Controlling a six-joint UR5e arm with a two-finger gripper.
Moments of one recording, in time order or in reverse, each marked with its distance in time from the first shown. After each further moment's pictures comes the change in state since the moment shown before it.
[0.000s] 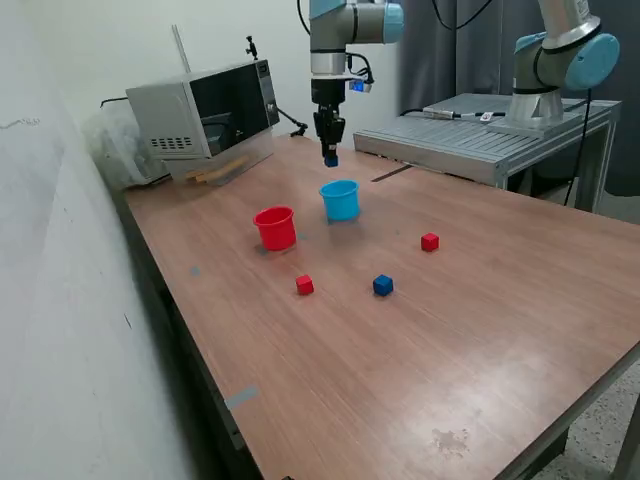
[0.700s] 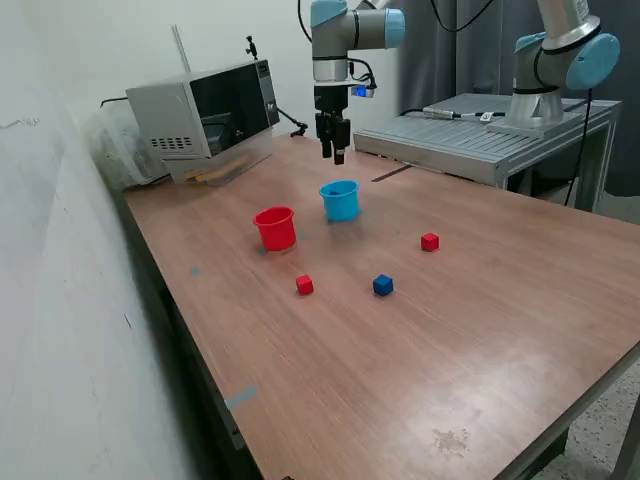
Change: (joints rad) arm 0.004 0.014 0.008 -0.003 0.004 -0.013
